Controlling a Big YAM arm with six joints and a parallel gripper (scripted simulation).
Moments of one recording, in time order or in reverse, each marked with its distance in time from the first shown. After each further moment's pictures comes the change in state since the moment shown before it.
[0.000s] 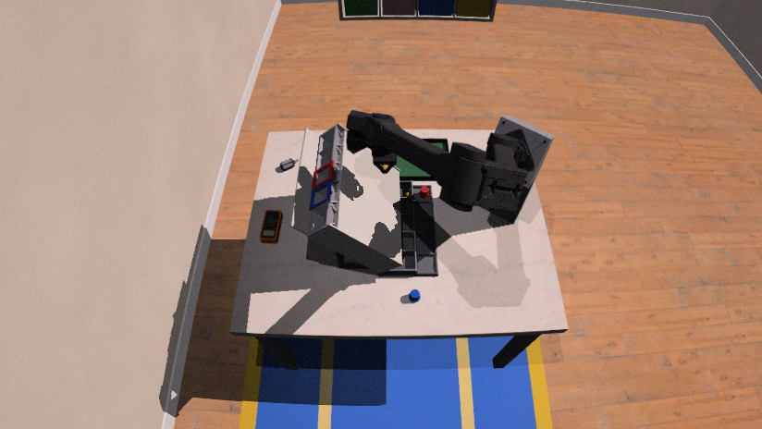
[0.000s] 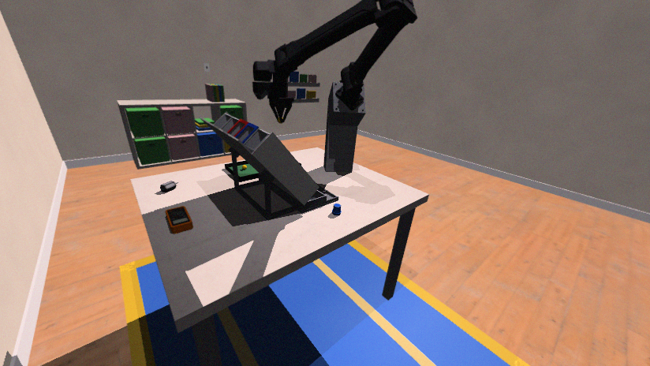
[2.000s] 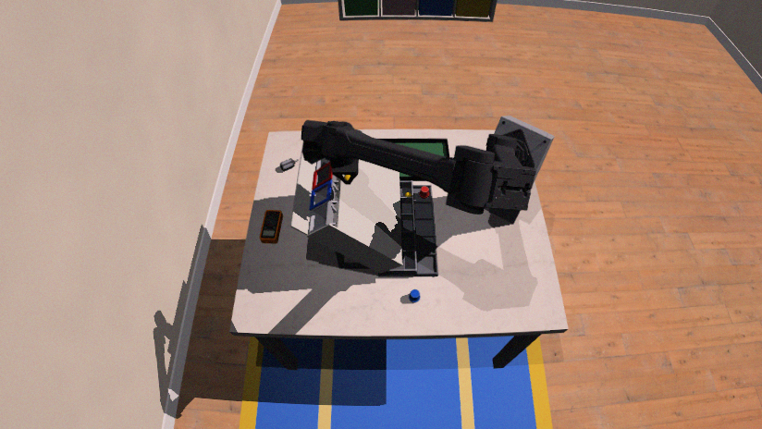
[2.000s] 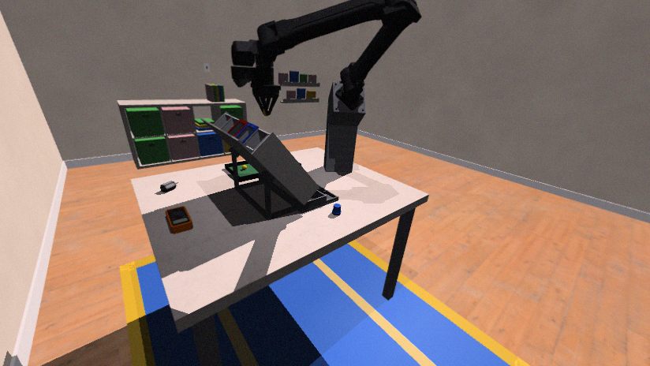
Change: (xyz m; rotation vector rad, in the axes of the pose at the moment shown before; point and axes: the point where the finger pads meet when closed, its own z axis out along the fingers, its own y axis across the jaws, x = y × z) arm -0.104 0.077 -0.048 0.000 0.002 0.000
